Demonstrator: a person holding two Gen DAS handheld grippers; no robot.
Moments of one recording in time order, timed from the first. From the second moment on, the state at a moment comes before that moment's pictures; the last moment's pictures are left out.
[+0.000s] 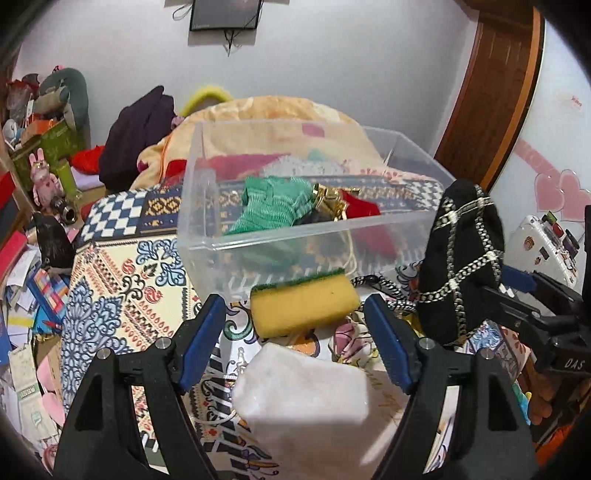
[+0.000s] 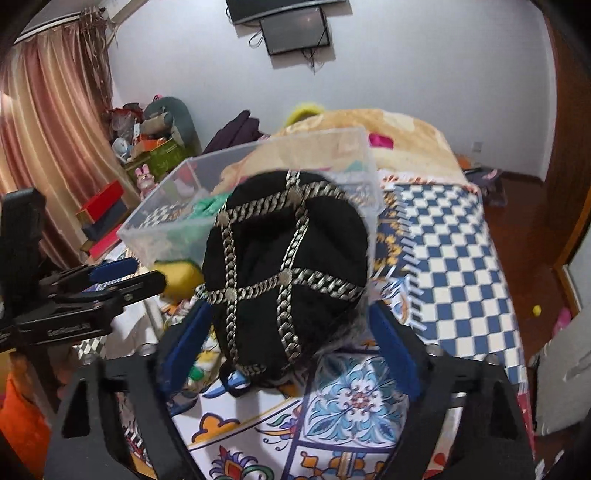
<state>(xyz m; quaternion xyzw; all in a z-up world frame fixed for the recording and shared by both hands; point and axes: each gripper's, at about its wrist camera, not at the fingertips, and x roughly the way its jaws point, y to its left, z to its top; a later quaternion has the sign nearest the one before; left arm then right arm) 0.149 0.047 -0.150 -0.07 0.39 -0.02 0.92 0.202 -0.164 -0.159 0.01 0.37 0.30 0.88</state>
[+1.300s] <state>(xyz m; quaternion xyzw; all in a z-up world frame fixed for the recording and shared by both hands) 0.110 0.049 -0.078 -0.09 0.30 -0.05 0.95 0.179 -0.175 -0.064 0.02 0.21 0.32 0.92</state>
